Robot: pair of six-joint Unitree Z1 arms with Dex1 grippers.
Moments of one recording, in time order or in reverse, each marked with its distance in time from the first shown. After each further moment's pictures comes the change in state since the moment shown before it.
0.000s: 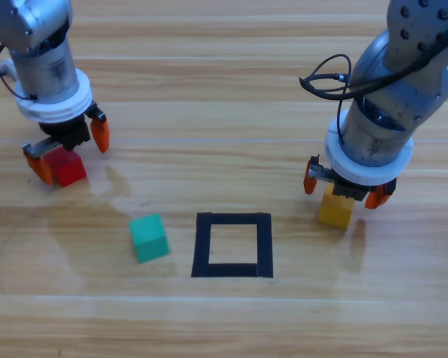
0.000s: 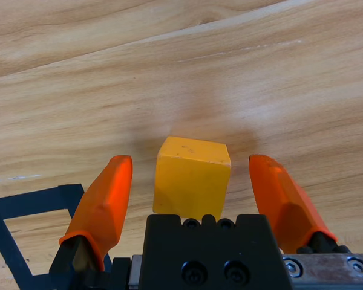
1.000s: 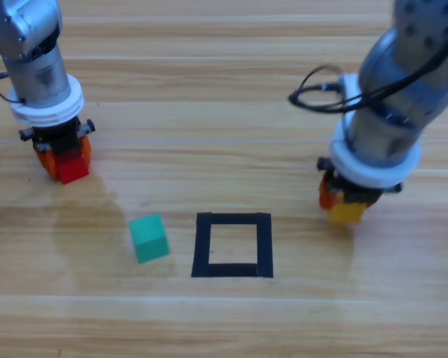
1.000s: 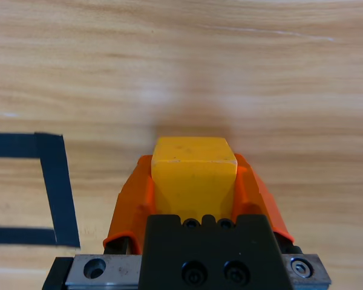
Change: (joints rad) arm 0 0.048 0.031 0.004 -0.027 -0.027 0.255; arm 1 -0.001 -0.015 0.003 0.042 0.058 -0.263
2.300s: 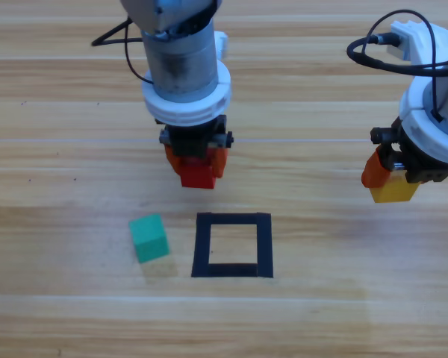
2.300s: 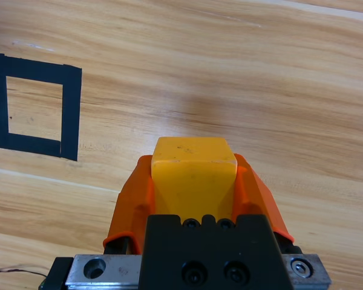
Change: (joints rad) arm 0 -0.482 0.000 -0.376 0.314 -0.018 0.224; arm 1 0.001 -0.296 0.123 0.061 -0.001 -0.128
